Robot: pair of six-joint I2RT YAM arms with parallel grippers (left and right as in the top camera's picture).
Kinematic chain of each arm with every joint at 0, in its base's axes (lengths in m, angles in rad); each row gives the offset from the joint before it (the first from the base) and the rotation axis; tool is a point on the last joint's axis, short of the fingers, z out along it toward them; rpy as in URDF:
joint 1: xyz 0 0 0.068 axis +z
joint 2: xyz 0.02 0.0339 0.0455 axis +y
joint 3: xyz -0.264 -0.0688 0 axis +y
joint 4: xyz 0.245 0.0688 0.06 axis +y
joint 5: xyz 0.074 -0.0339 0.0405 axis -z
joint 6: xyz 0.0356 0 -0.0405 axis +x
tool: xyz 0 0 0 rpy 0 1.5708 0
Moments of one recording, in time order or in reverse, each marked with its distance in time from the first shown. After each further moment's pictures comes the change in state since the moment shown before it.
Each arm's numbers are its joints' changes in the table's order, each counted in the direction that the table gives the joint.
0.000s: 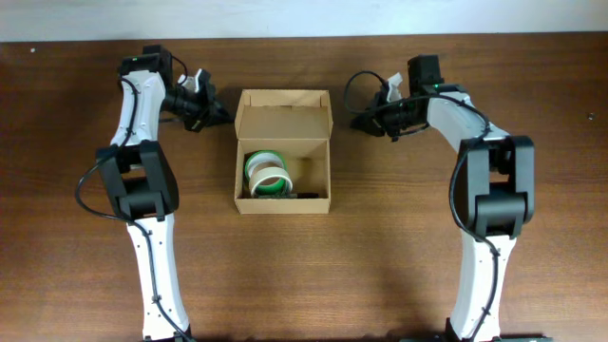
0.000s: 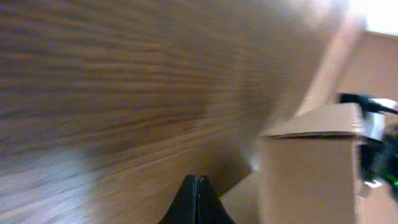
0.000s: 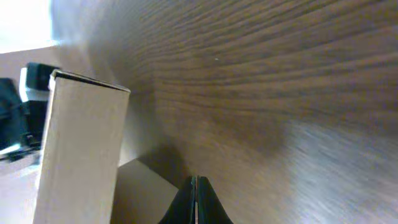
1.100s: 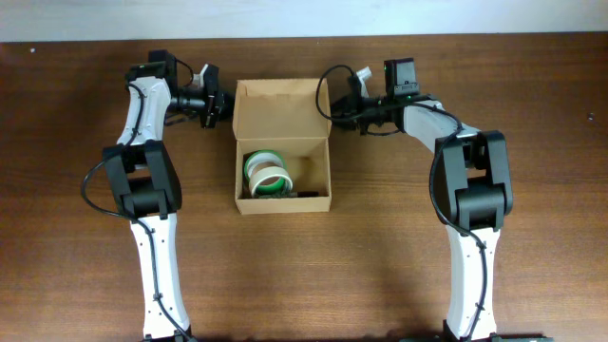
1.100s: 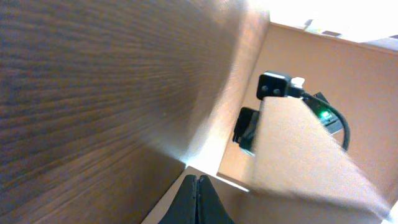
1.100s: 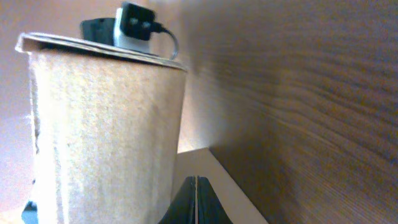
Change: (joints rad) left arm -0.004 0.057 -0.006 -0.105 0.339 -0.060; right arm 0.078 0.080 0.004 -0.397 -0.311 0.142
